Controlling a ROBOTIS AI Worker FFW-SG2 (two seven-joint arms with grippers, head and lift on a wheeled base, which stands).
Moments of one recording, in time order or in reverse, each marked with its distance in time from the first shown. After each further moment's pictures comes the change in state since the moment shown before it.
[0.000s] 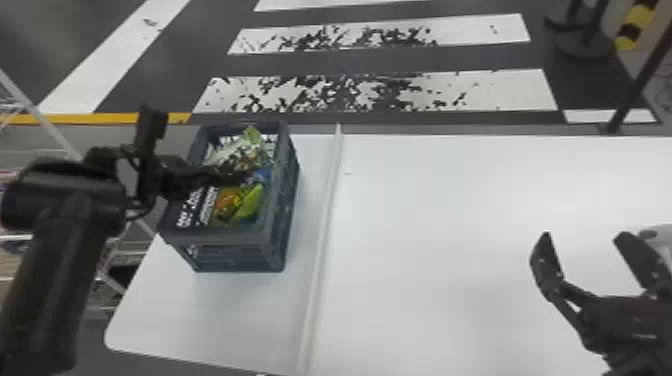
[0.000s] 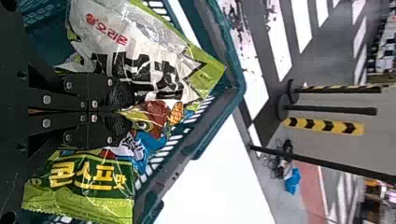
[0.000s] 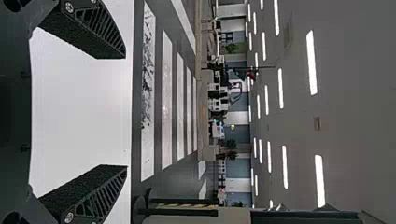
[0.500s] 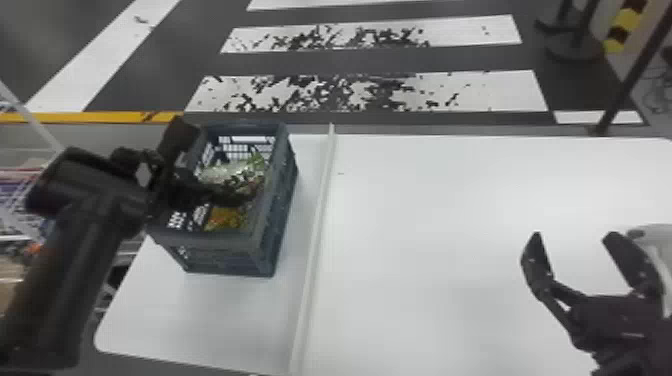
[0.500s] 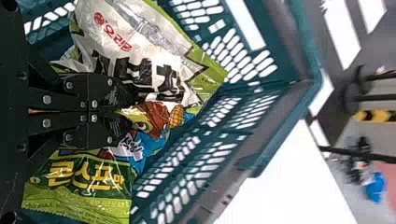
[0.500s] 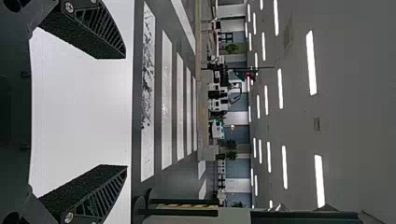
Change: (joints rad) left arm -0.034 -0.005 -0.143 0.038 -0.173 0.060 0.032; right arm -0.002 -0.001 0.000 0.007 -0.003 -0.009 0.002
